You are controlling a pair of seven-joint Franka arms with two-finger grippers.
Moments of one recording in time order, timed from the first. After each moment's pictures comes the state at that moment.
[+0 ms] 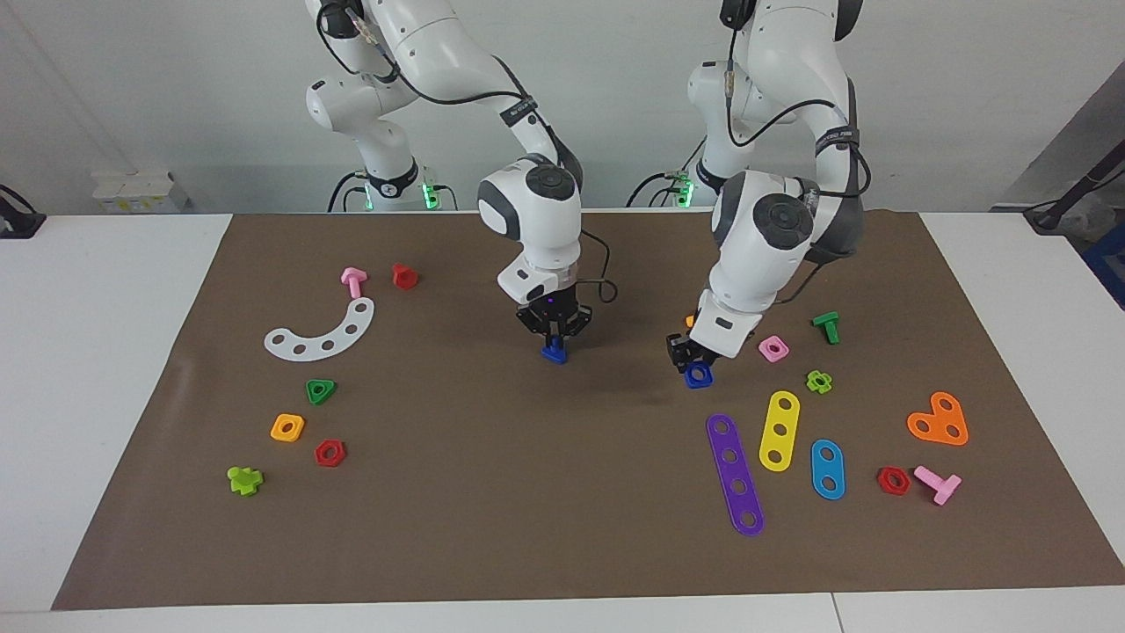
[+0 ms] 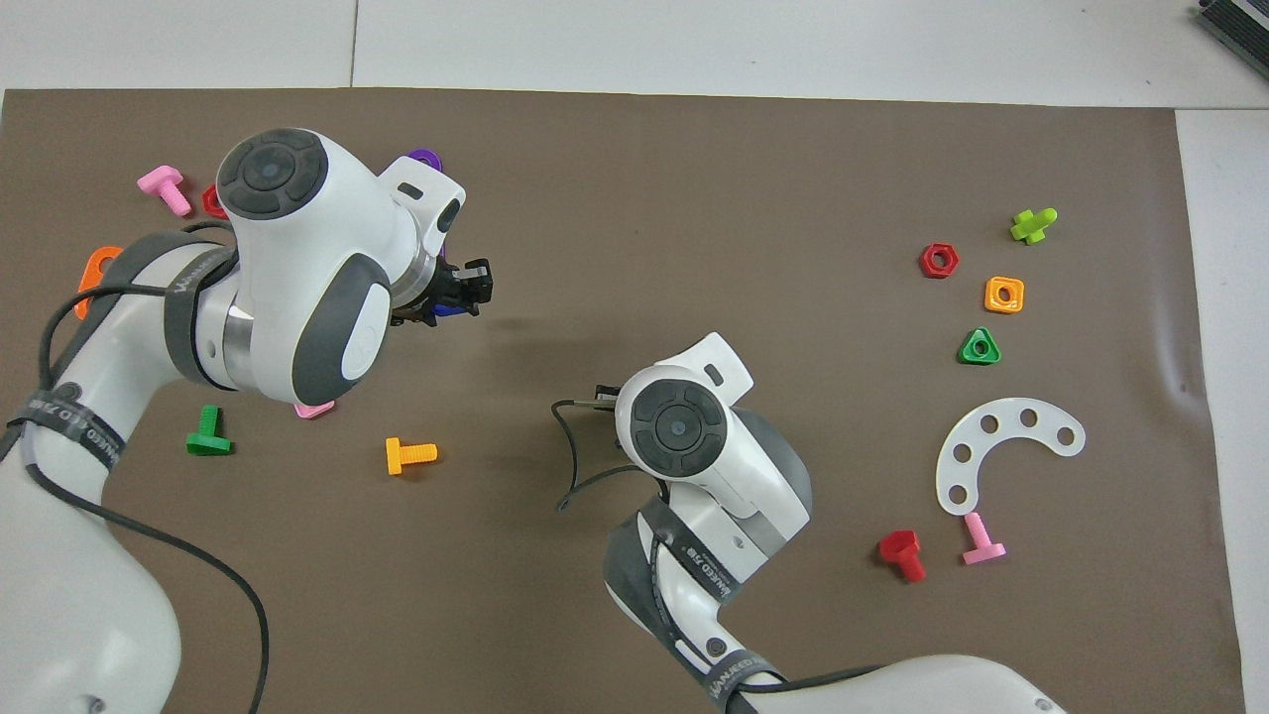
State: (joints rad) left arm -0.39 0.32 0.01 -1.71 -0.12 2.03 -0.51; right arm 0.63 0.33 0.00 -1.95 -0.11 2.40 0.87
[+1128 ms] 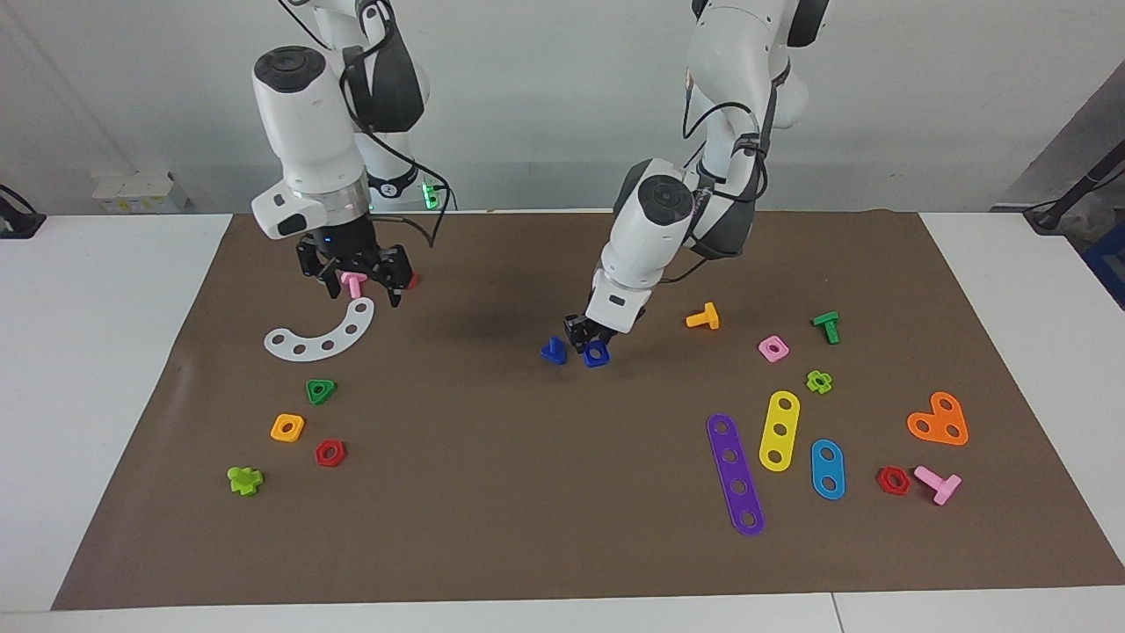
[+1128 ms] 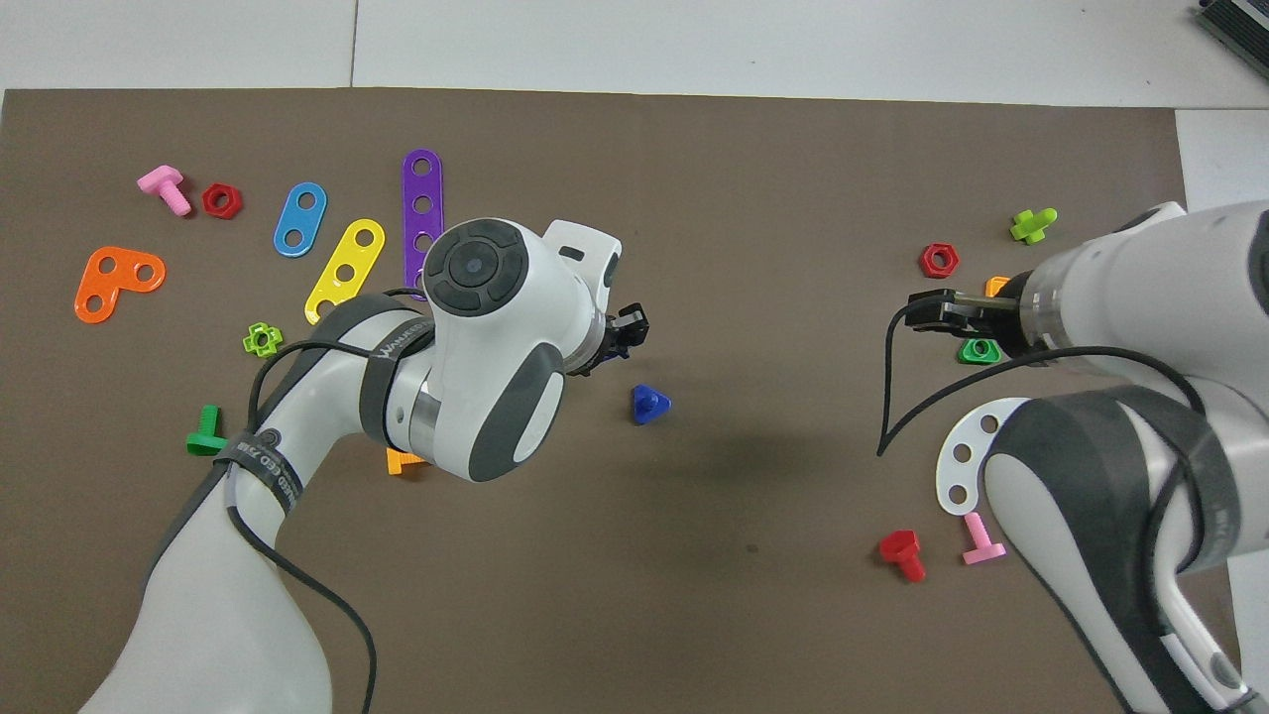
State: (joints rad) left arm -0.62 0.35 0.01 -1.72 -0.24 2.17 -0.83; right arm 0.17 -0.06 -0.02 -1.92 -0.06 1.98 0.36
